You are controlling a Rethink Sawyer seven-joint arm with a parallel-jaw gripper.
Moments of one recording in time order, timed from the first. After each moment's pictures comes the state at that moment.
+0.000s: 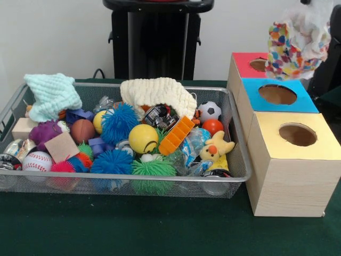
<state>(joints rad) 0.07 -1.08 0.04 1.74 -0.06 0.74 1.59</state>
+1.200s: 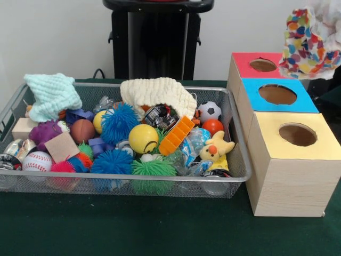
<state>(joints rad) 0.07 -1.04 0.04 1.59 -0.04 0.79 1.59</state>
